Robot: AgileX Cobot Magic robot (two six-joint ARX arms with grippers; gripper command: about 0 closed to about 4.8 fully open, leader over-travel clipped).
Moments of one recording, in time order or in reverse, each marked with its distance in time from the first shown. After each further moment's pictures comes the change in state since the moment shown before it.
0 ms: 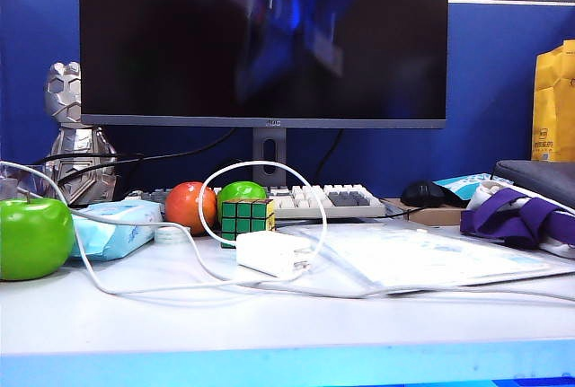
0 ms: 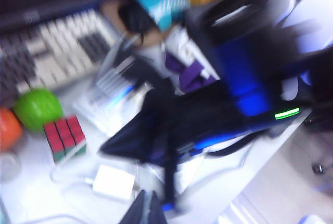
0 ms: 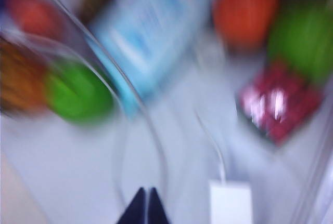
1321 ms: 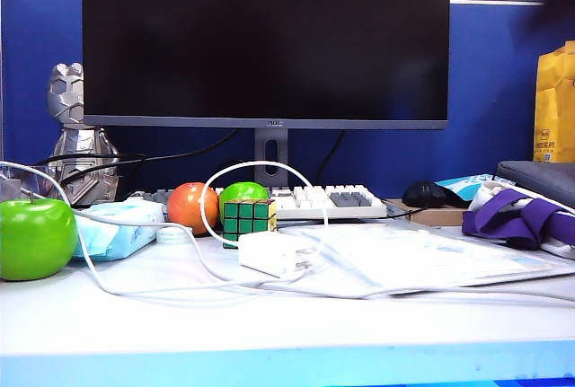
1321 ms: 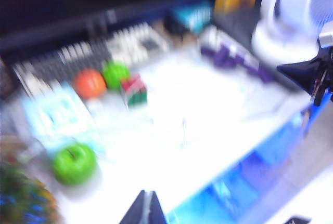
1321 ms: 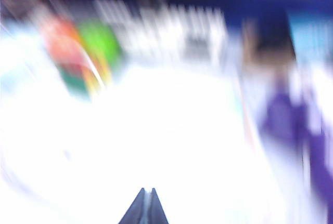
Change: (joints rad) left arm 0.000 -0.912 -0.394 -0.317 -0.174 0.151; right arm 0.001 -1.282 -1.420 0.656 0.620 -0.051
